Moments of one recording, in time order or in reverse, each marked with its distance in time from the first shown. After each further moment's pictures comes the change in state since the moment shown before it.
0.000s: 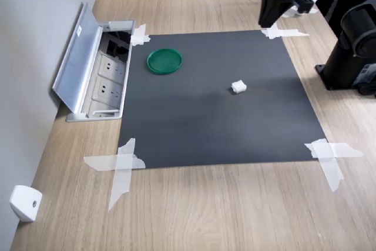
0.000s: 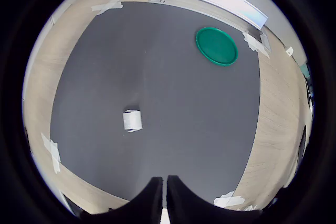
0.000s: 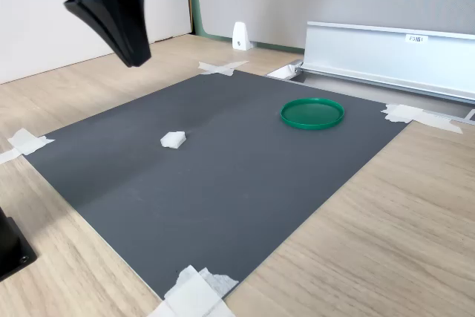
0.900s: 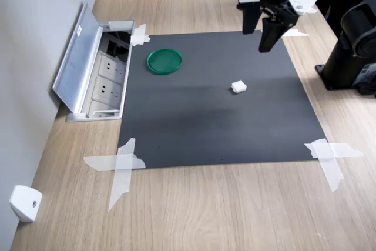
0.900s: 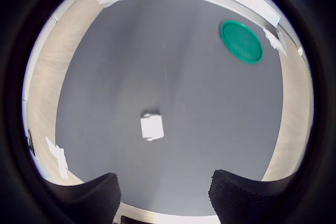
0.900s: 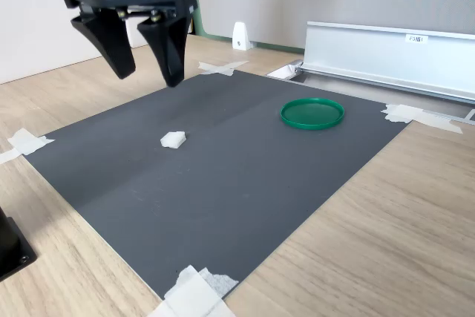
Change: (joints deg) arm 0.1 6.3 2.8 6.0 -3.8 -2.1
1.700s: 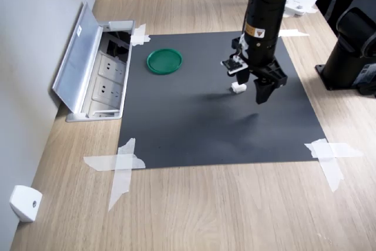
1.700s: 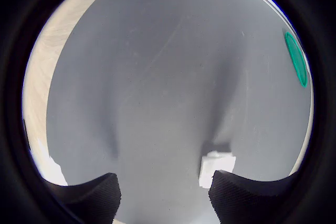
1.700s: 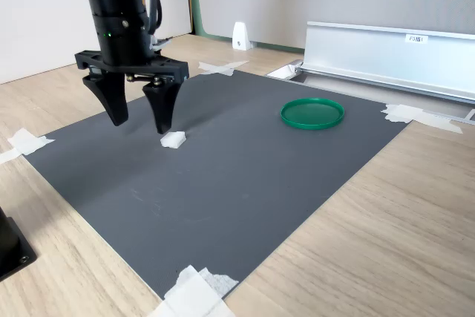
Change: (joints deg) arm 17.8 17.6 1.8 -1.1 -13.4 9.9
